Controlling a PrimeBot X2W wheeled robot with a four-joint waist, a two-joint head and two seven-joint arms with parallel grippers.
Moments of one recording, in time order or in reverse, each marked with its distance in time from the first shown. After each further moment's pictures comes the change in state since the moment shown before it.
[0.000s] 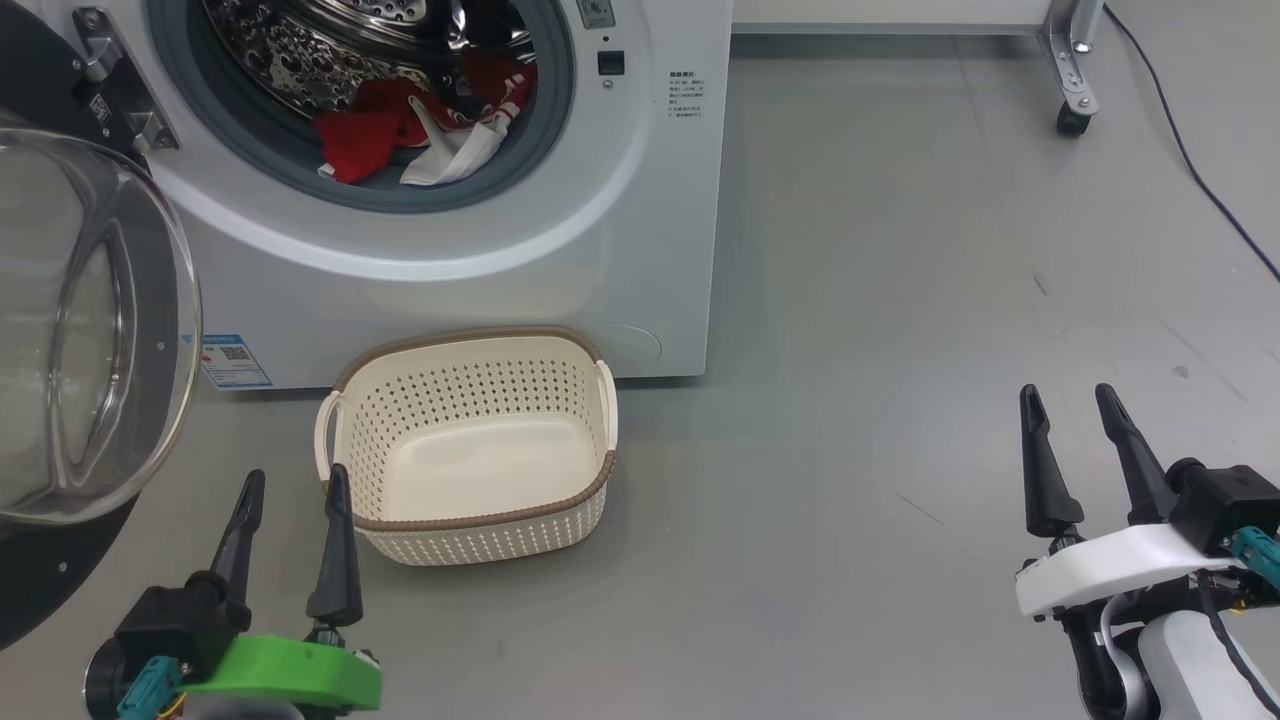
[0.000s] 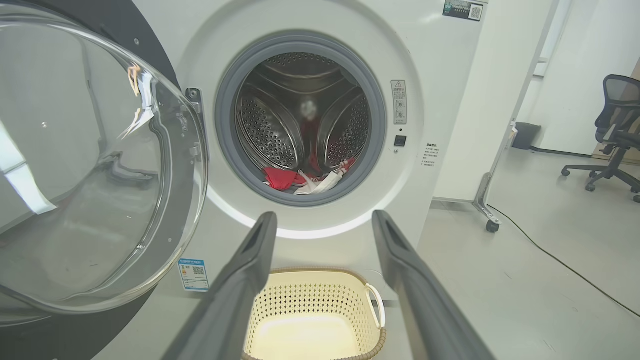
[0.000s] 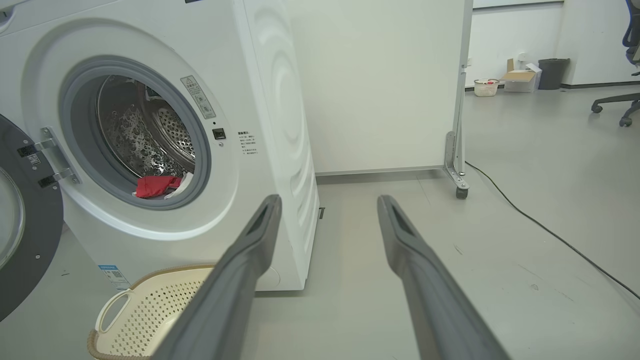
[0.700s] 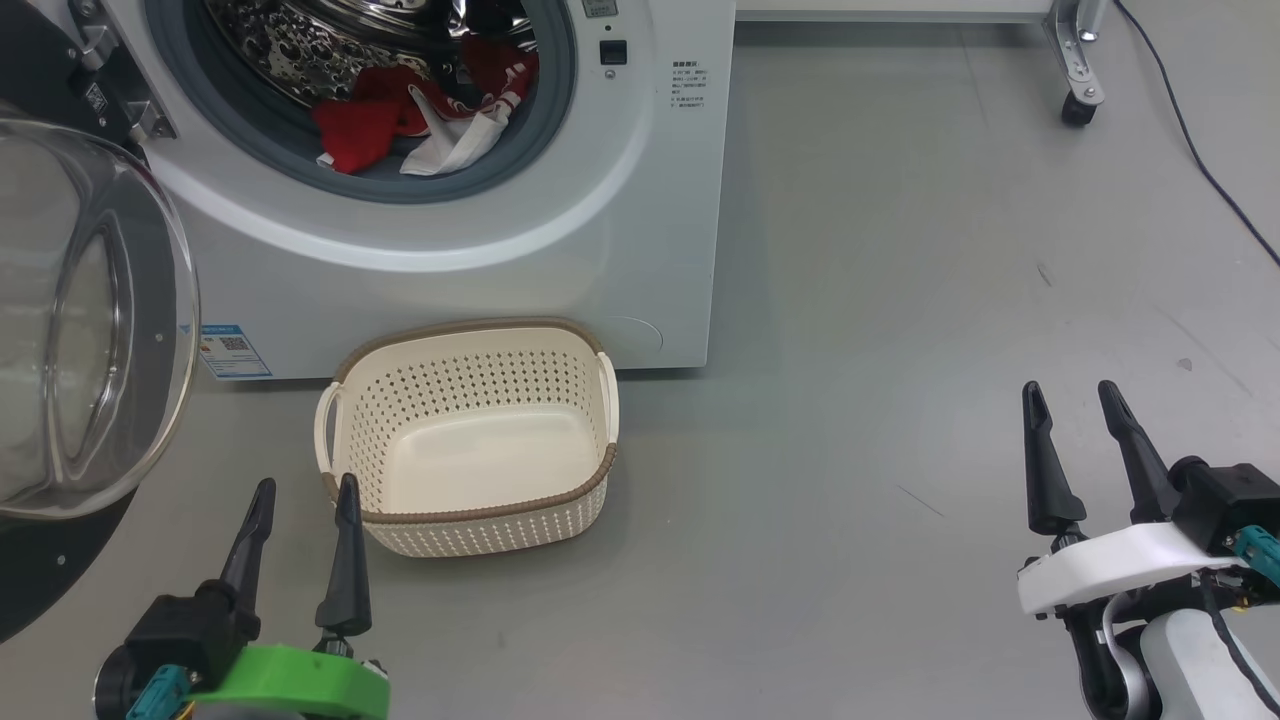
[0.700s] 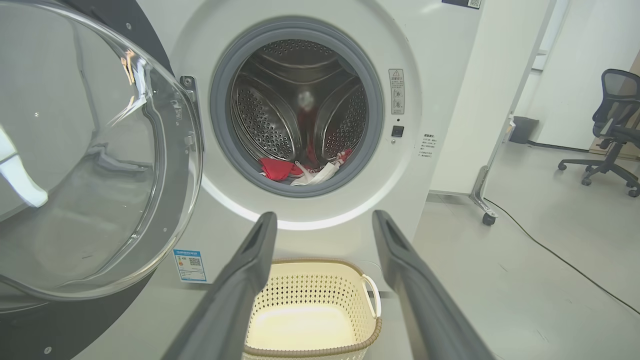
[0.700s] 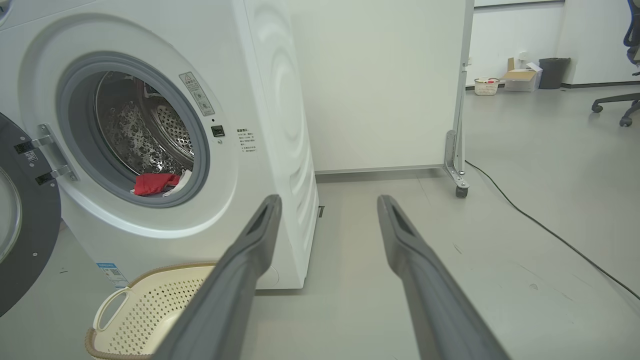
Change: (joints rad) left arm 0.016 -0.002 -0.012 -0.009 -0.003 0.000 0.000; right arm 0.000 0.001 -0.006 -0.006 -0.007 0.000 0.000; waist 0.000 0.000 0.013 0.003
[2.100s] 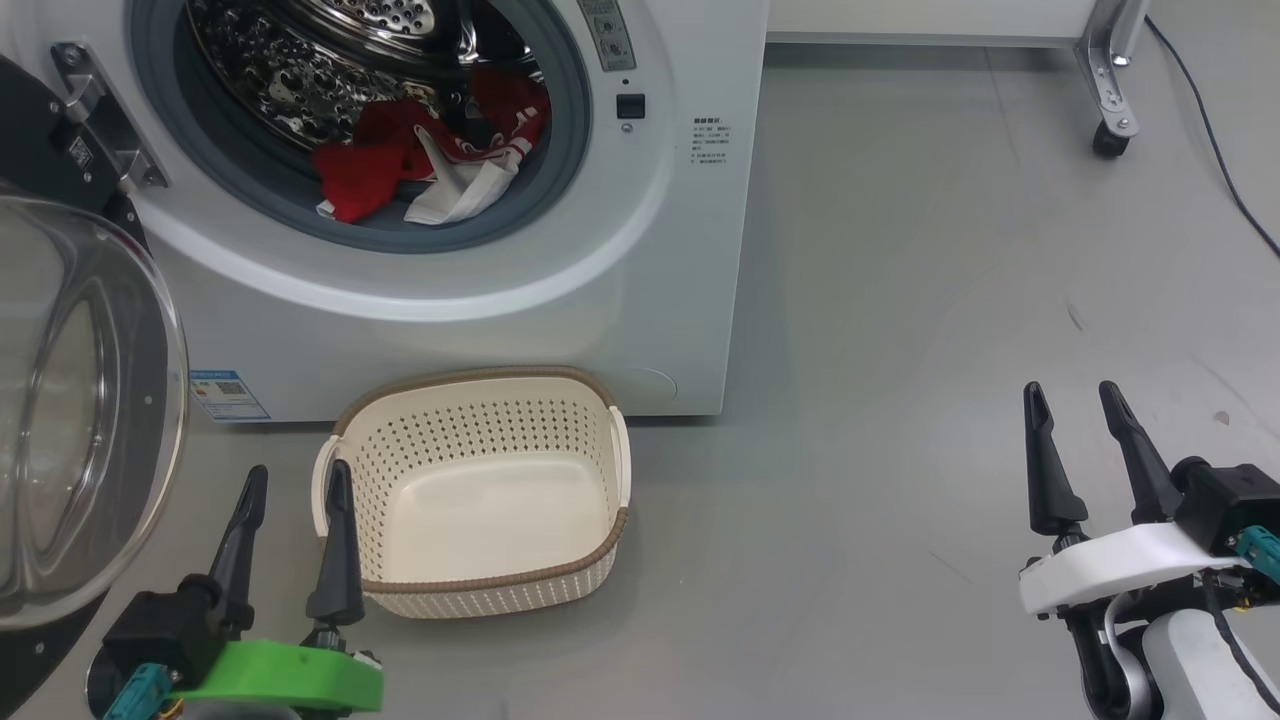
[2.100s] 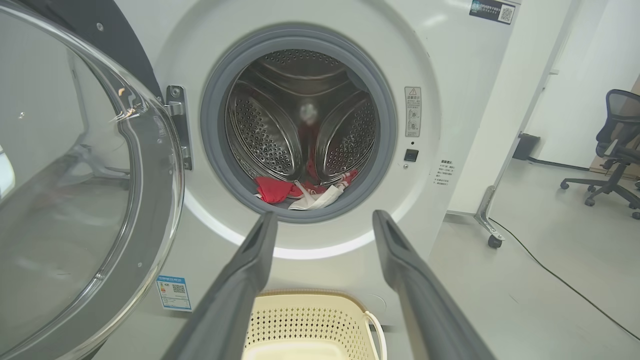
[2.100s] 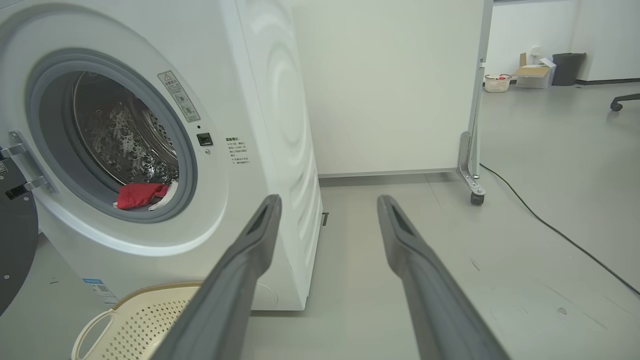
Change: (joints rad) left arm 0.000 -0.001 0.008 -0.034 -0.030 -0.017 0.000; right arm 0.000 0.004 -0.008 0.004 0.000 0.010 0.000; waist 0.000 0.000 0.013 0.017
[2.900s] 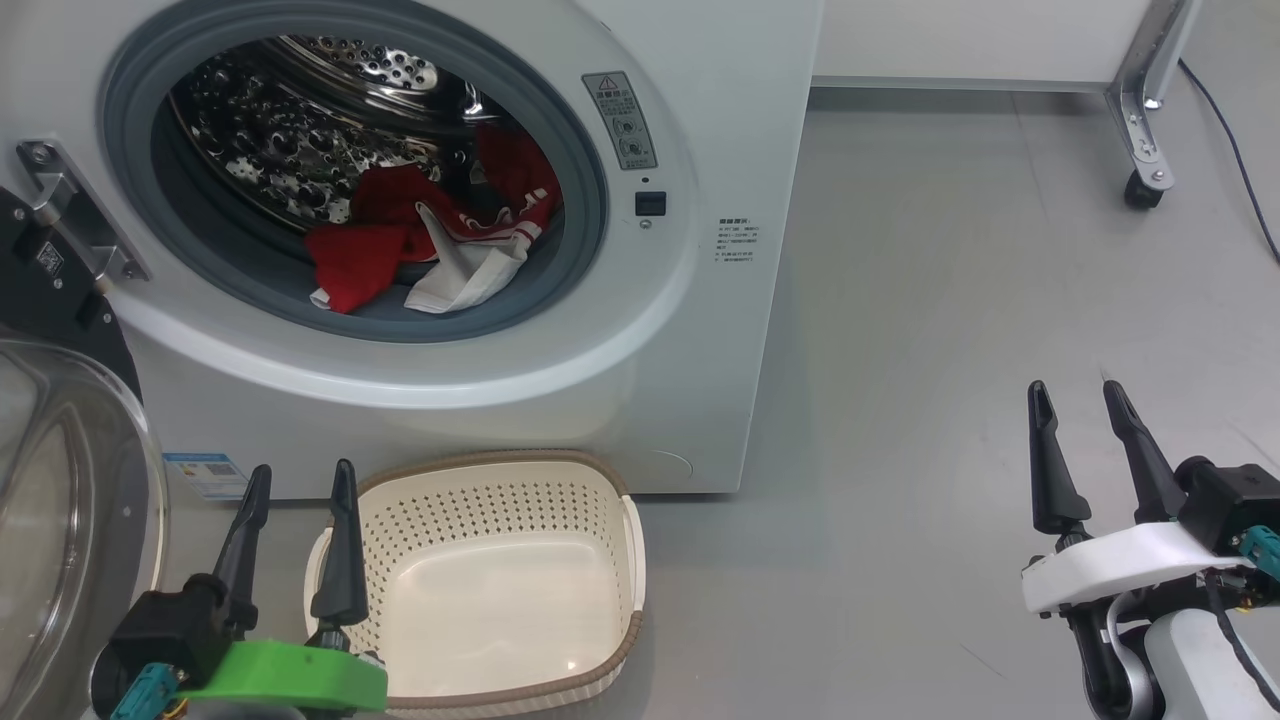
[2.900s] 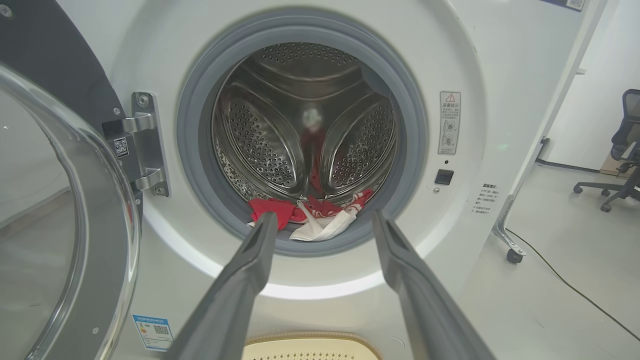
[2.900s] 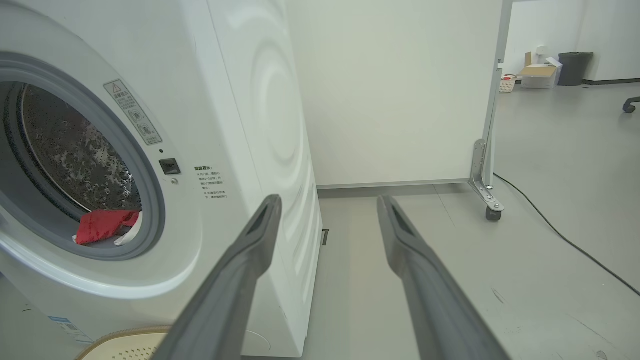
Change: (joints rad) left arm 0.000 -0.002 -0.004 -0.004 0.006 0.009 0.000; right arm 0.000 0.003 -0.010 0.002 0.000 0.000 0.000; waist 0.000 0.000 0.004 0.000
